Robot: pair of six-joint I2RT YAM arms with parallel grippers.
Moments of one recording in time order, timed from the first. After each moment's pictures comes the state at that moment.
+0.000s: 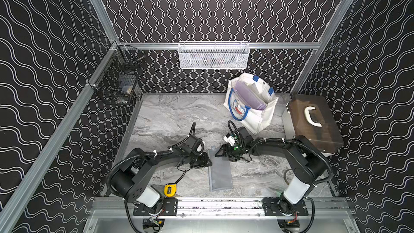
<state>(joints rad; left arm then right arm) -0.56 1.53 0.62 -0.14 0.52 -0.73 0.61 1.75 0.80 -0.05 -0.66 0.77</state>
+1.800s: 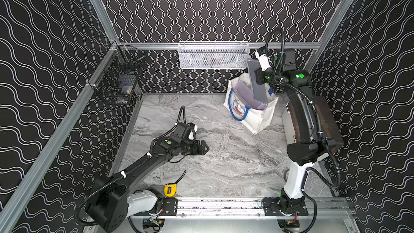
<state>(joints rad) -0.46 1.22 0.81 -0.53 0.36 -0.52 0.24 1.98 2.48 -1.00 -0.08 -0.24</state>
